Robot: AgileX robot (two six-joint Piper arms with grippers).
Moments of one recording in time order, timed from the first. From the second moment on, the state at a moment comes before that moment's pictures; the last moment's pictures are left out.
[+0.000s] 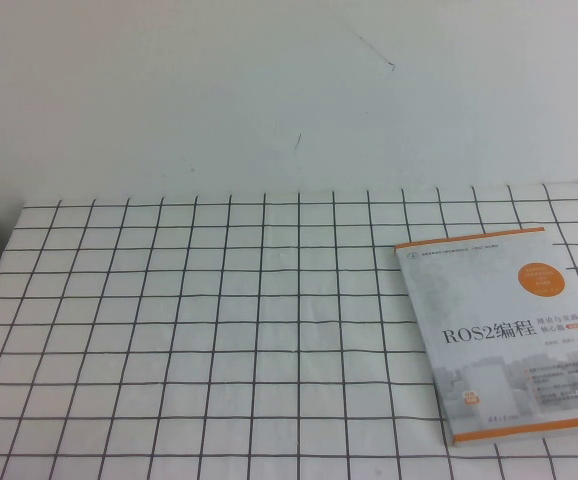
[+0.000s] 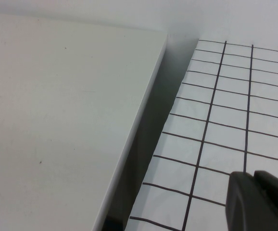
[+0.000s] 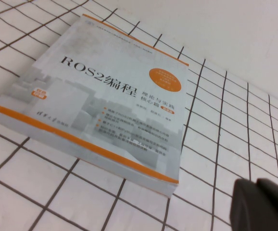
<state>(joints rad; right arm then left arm) 0.03 -0.01 0.02 0.23 0.43 -0.70 0.13 -0.01 0.02 0.38 0.39 -0.51</state>
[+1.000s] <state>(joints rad) 0.03 -0.01 0.02 0.23 0.43 -0.57 0.13 -0.01 0.02 0.38 0.39 -0.51</state>
